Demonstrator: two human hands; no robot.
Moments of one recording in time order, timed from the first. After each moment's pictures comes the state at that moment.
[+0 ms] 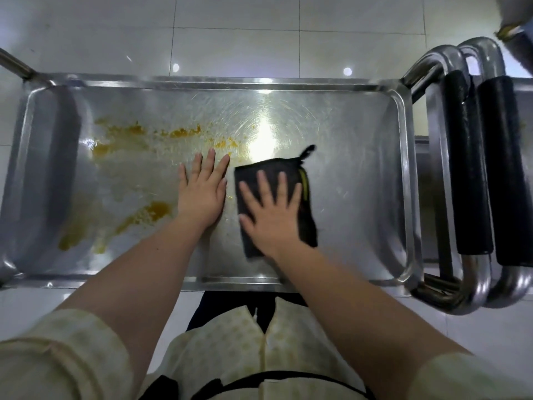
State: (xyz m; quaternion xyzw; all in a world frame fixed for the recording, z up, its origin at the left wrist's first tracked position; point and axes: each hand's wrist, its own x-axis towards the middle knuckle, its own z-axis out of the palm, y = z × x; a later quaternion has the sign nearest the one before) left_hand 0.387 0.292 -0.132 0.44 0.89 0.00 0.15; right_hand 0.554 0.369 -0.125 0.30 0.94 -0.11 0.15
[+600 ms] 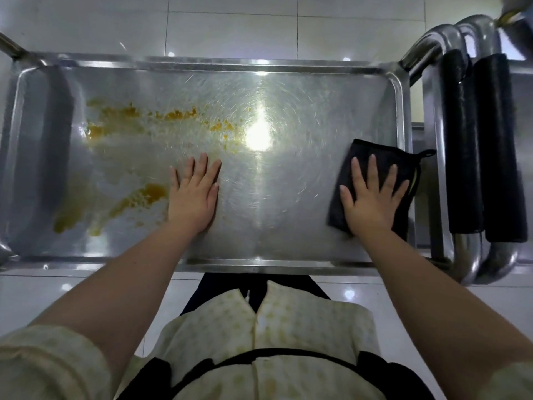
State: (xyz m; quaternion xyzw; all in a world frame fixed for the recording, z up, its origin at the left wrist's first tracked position) left_hand 0.411 0.252 -0.136 0.44 0.88 0.01 0.15; right_hand 0.700 0.478 -0.128 0.51 0.85 -0.08 0.14
